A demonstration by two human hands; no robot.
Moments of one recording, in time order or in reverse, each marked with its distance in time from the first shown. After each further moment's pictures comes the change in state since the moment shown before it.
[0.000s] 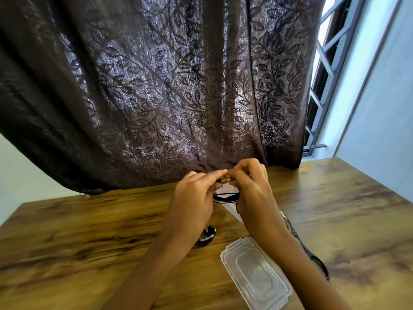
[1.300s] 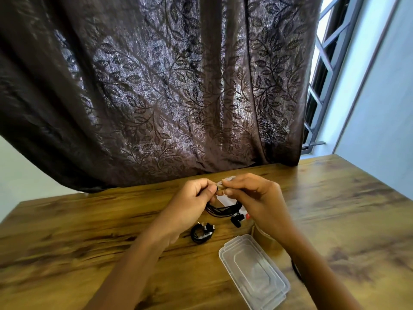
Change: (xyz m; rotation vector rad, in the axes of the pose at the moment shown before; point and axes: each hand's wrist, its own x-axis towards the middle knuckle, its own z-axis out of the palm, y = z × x) left_hand 0.000 -0.012 0.003 -0.580 -0.388 -0.465; right_hand -0.008 0.026 -0.009 0.658 -0.117 0.171
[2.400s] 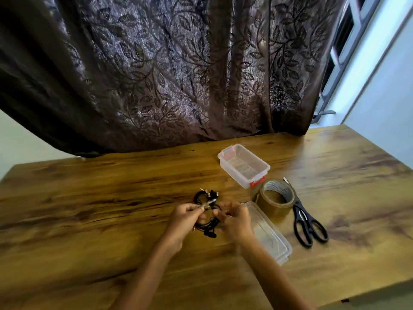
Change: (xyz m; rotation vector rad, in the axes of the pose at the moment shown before) left_hand -0.018 -0.137 0.033 -0.175 0.172 -0.589; right_hand -0.086 0.079 0.099 0.362 0.175 1.052
